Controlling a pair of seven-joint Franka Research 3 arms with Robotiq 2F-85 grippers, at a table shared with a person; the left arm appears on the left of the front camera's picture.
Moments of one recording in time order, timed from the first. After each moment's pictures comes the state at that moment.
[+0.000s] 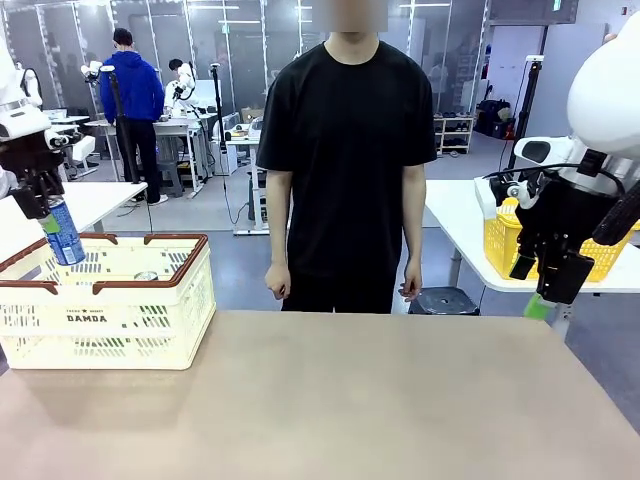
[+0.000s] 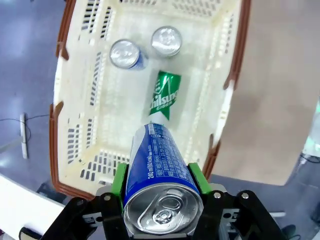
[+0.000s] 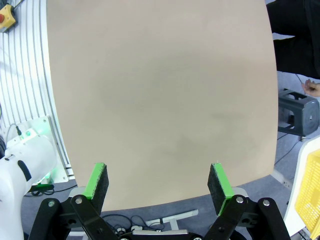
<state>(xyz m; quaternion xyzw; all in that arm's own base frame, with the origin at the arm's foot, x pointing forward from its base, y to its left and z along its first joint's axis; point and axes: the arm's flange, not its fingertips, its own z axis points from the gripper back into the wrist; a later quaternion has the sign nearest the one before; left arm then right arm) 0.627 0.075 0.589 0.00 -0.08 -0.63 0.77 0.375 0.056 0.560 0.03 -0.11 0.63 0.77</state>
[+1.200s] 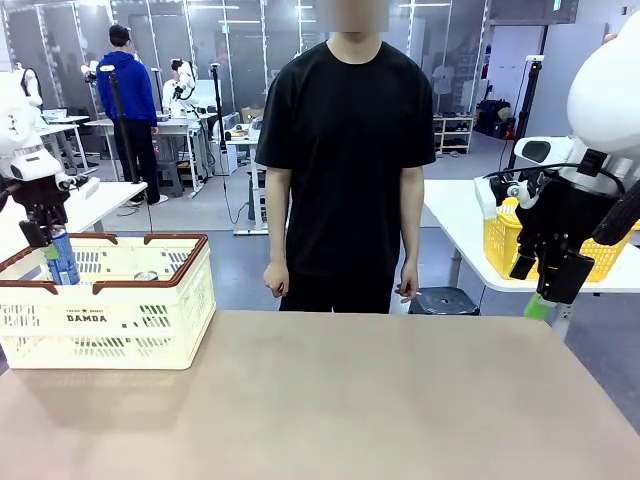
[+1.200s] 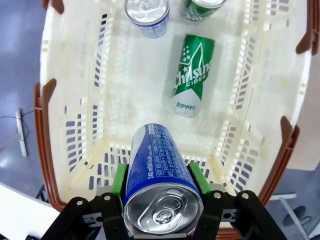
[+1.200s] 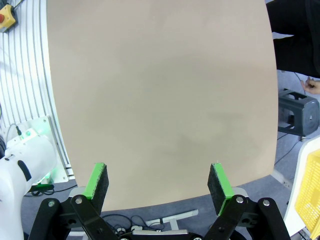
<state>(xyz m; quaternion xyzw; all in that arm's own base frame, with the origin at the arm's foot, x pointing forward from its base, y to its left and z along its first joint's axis) 0.684 0.109 0.505 0.02 -0.04 -0.66 0.75 0.375 0.056 0.560 0.03 -0.11 0.63 0.77</state>
